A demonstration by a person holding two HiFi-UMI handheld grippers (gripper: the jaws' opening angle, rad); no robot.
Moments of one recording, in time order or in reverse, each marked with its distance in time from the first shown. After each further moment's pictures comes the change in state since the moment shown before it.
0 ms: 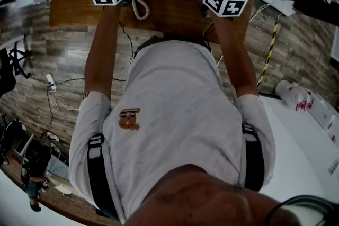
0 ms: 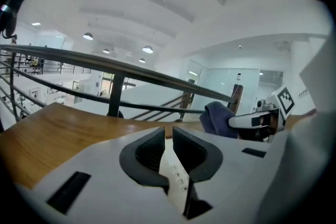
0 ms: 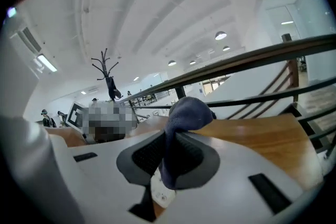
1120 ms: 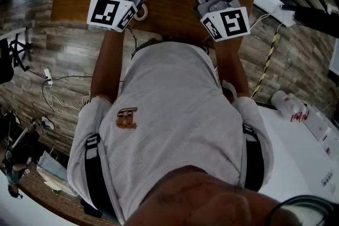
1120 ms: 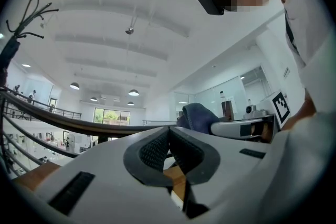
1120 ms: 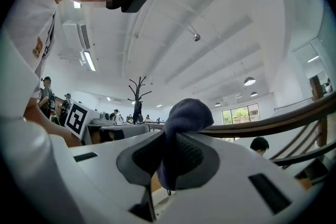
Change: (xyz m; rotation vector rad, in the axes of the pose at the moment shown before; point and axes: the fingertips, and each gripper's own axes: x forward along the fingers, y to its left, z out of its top) left arm -0.072 -0.121 0.114 0.277 -0.453 -0.037; right arm -0.076 0.085 0.099 -0.339 -0.421 0.212
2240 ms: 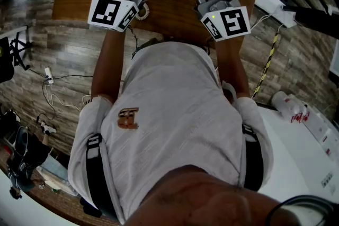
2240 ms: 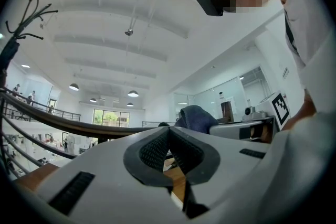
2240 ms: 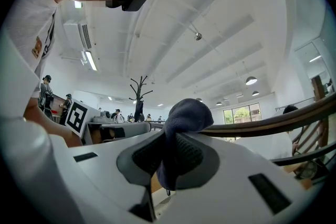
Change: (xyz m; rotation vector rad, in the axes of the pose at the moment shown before) left arm -0.006 0.001 0.004 0.005 -0.012 -0.007; right arm 0.005 0.010 -0.002 -0.006 0.011 0.016
